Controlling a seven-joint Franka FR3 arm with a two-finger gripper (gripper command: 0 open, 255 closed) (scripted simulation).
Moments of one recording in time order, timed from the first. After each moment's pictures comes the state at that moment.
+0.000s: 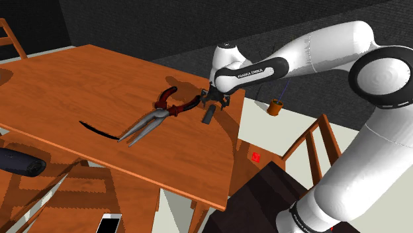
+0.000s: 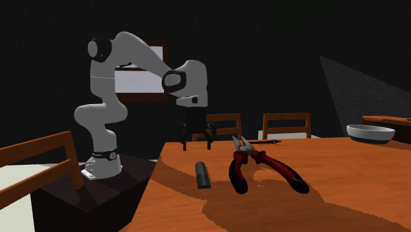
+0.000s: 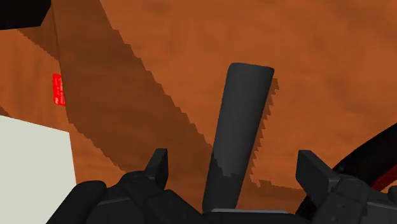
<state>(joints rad) -0.17 0.13 0.19 -2.06 -0.25 2.28 1.01</state>
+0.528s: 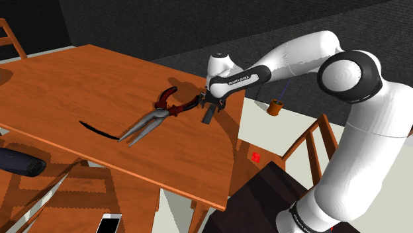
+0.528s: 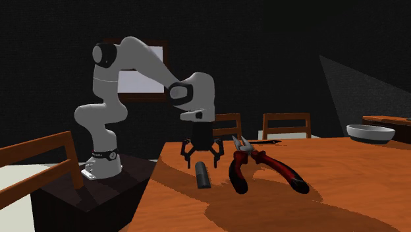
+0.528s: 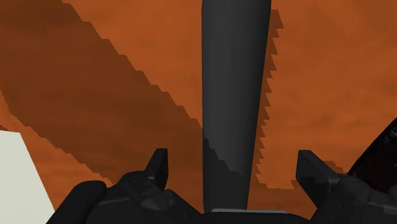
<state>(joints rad) -0.16 0.32 0.14 -1.93 -0.34 2.32 1.17</state>
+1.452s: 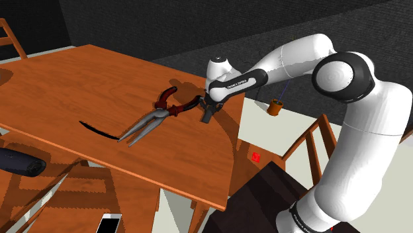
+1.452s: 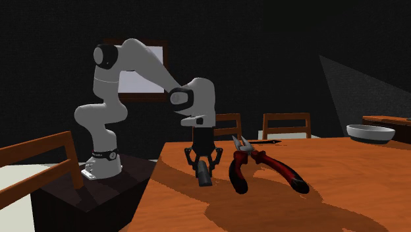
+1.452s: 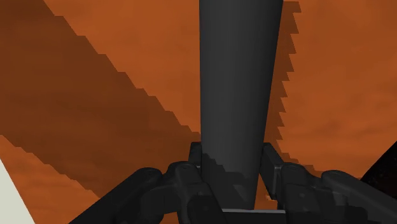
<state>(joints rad) -0.16 0.35 0.13 -1.93 -0.36 2.38 1.19</state>
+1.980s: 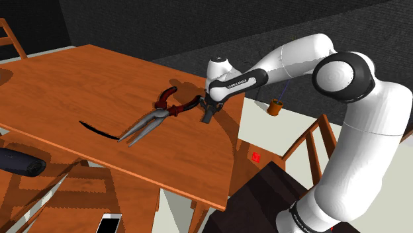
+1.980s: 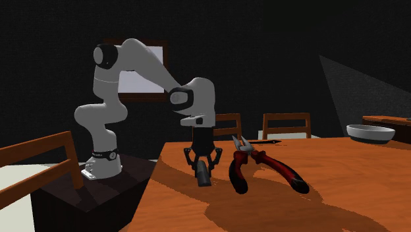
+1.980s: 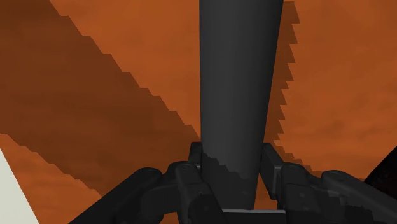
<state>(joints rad) -0.16 0.35 0.13 -1.93 -0.35 2.36 1.19</state>
